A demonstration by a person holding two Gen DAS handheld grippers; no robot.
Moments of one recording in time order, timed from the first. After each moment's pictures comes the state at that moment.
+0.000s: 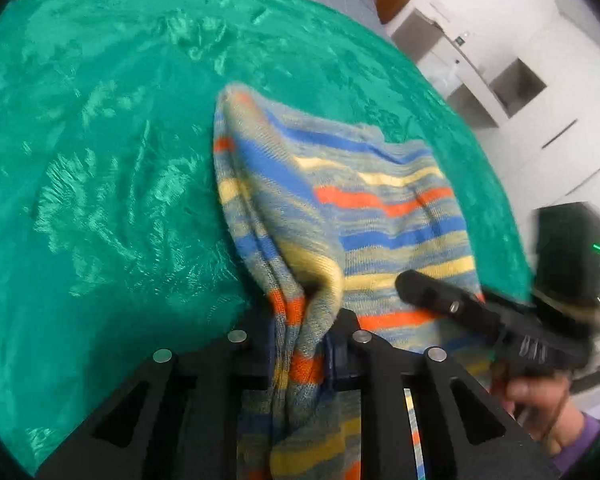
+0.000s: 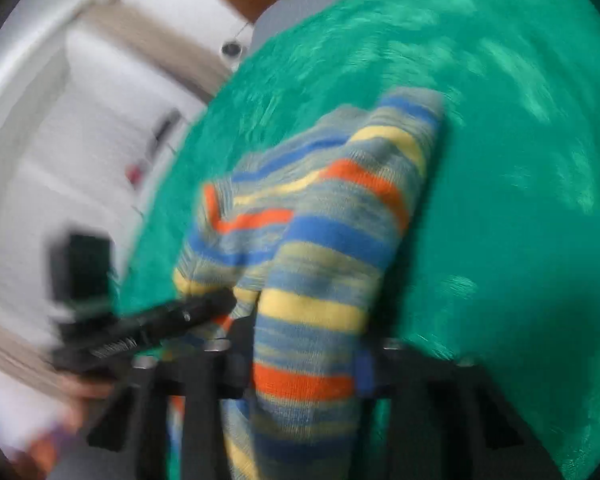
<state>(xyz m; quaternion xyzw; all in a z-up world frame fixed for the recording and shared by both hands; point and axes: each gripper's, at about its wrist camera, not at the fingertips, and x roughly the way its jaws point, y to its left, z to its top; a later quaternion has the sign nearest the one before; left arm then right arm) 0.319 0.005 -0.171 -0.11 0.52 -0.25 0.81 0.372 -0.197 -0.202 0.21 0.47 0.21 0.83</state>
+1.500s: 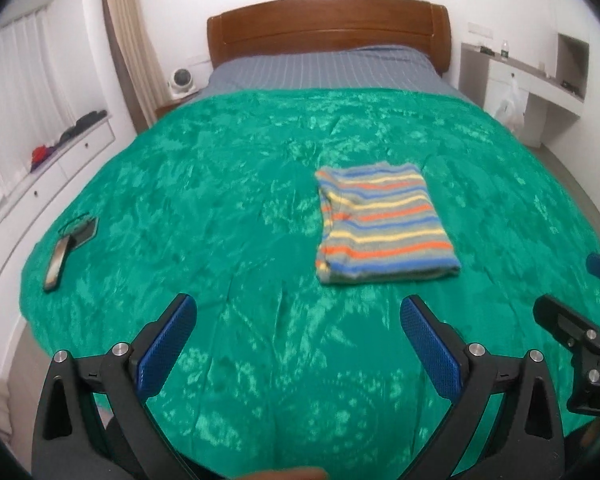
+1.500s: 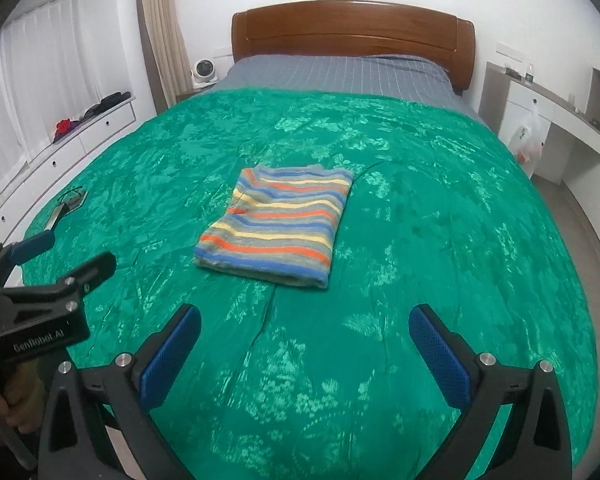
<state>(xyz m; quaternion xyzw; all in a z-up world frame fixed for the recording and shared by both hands) 0.094 0.002 -0.022 0.07 0.38 -0.02 0.92 0.133 -0.164 -0.043 0.00 0.40 0.04 0.92</state>
